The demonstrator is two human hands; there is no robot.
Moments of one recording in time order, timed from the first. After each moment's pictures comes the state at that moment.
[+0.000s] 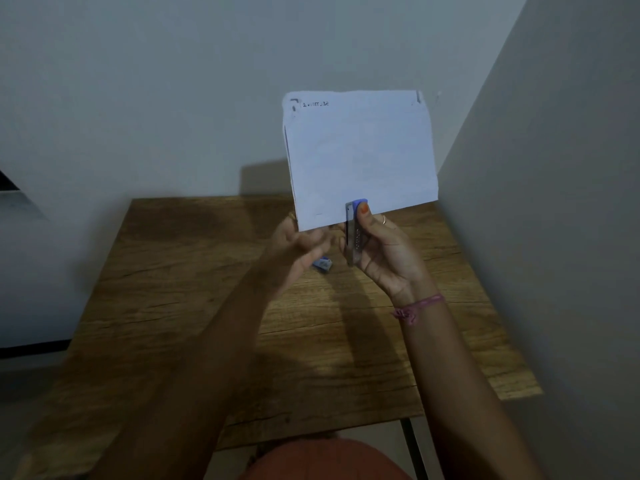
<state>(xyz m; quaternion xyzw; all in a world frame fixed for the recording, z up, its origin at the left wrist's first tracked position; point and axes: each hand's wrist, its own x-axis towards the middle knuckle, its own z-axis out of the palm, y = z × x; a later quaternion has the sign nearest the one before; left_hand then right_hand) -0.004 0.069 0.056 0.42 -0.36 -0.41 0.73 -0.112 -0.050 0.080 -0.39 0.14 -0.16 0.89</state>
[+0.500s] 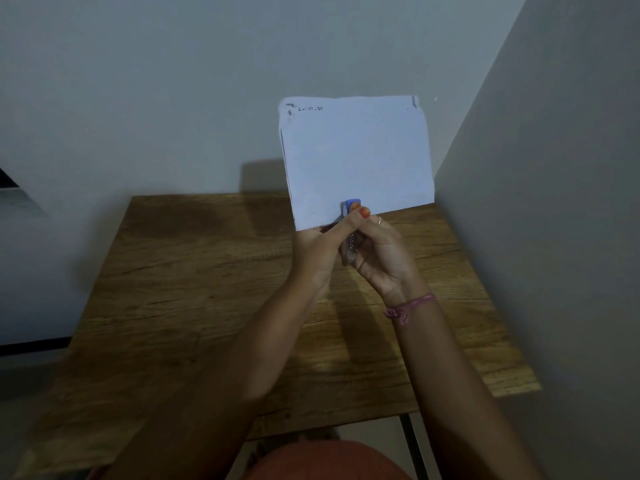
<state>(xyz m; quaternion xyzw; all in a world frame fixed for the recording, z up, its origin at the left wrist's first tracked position) -0.041 0.031 0.055 0.42 -0.21 -0.25 0.84 -0.107 -0.040 0.070 -0.41 0.20 -0.20 0.87</state>
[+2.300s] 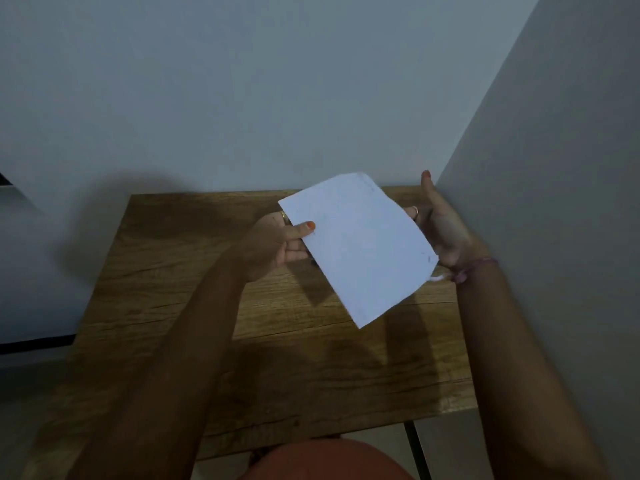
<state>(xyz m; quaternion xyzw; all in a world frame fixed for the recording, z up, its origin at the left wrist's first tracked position) 0.060 0.075 0.041 0.52 -0.23 -0.51 0.65 -0.129 -0.129 0.081 -0.61 0.30 -0.07 0.73</state>
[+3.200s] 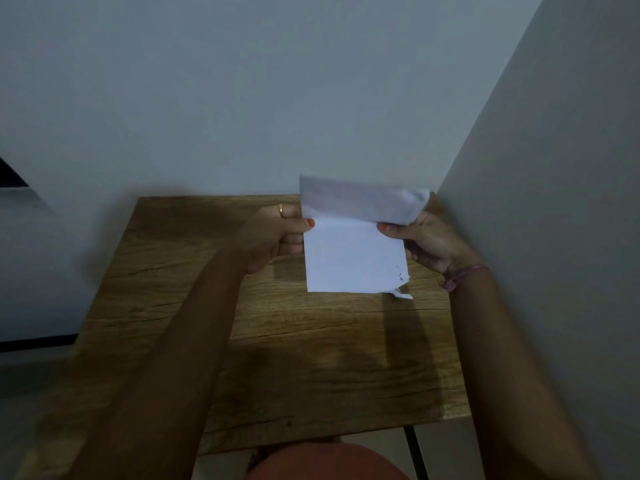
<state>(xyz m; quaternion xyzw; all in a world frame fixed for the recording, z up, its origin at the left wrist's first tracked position) 0.060 0.073 0.056 0.58 -0.27 -0.45 0.62 -0.120 -0.138 0.064 -0.64 0.20 -0.06 0.74</state>
